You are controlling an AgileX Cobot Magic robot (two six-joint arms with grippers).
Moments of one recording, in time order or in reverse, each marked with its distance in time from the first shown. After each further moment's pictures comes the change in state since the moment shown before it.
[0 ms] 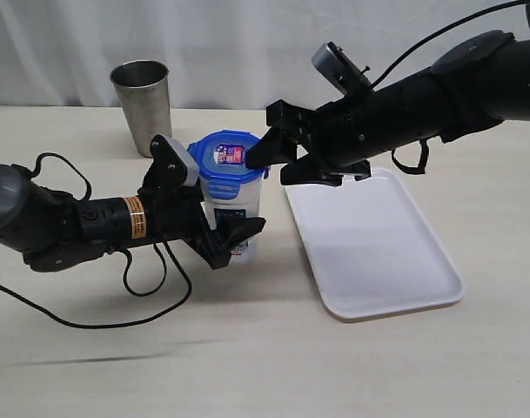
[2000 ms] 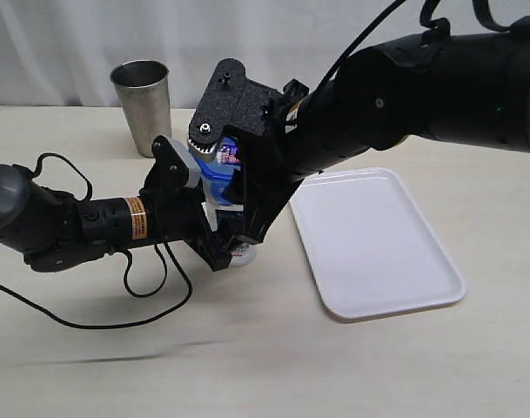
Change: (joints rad) left arm 0.000 0.000 0.000 0.006 -0.002 0.012; right arm 0.373 -0.140 0.012 -0.985 -0.298 -0.172
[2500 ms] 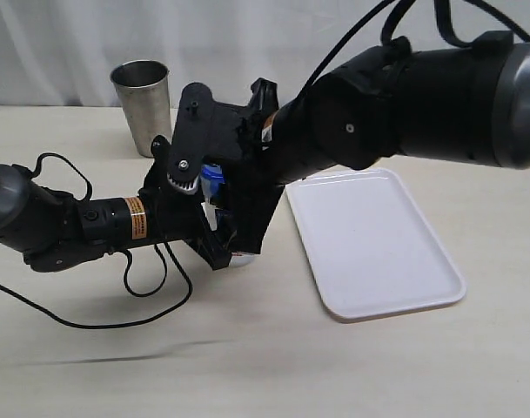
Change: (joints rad) left arm 0.000 0.000 0.000 -0.002 0.006 -0.016; right arm 0.067 0.038 -0.012 -0.156 -0.030 -0.057
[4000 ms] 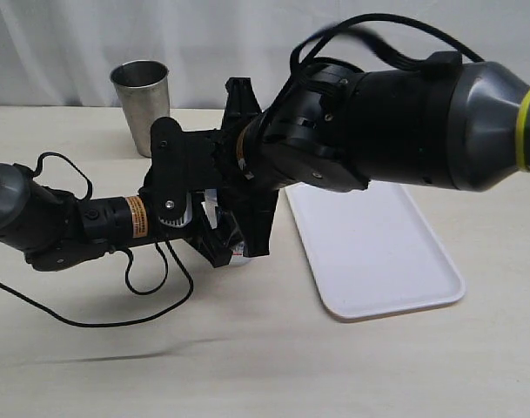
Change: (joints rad) left arm 0.000 0.000 -0.005 -0.008 0.006 -0.013; right arm 0.084 0.061 -0.022 -0.505 0.093 0.276
